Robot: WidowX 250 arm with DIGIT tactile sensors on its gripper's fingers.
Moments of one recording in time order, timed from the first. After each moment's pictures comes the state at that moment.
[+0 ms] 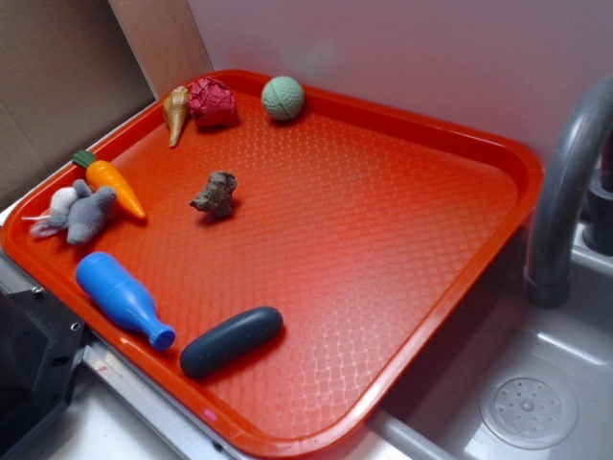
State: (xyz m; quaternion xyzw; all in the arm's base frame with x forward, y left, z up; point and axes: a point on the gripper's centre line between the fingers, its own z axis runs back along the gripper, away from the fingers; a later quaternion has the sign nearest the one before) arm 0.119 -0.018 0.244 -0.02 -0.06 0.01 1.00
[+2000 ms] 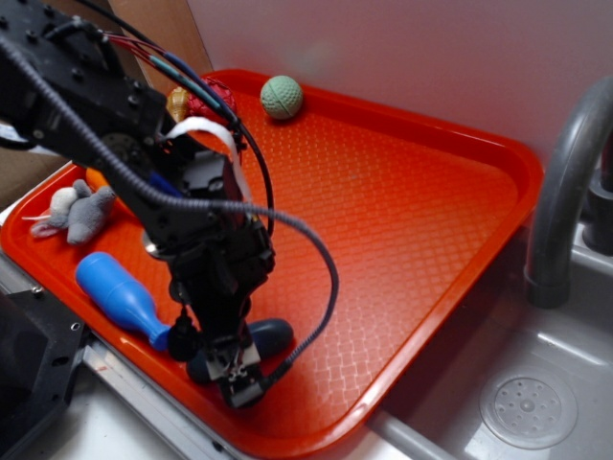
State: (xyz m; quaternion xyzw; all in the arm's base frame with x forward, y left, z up) arm 0.135 -0.151 0.028 -0.02 0.01 -0.21 0.98
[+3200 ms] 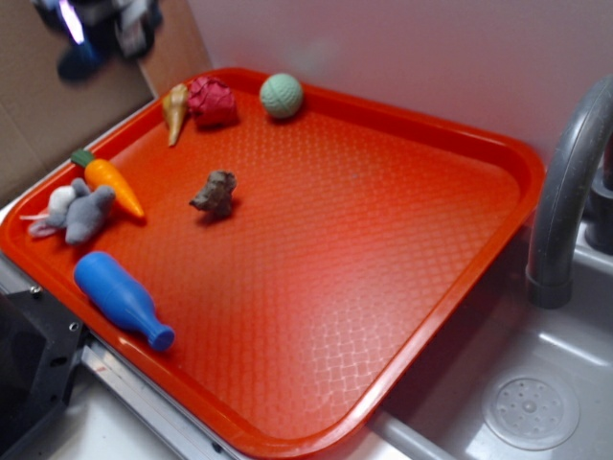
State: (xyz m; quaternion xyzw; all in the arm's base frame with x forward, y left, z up) arm 0.202 -0.032 0.220 0.04 -0.04 0.05 1.00
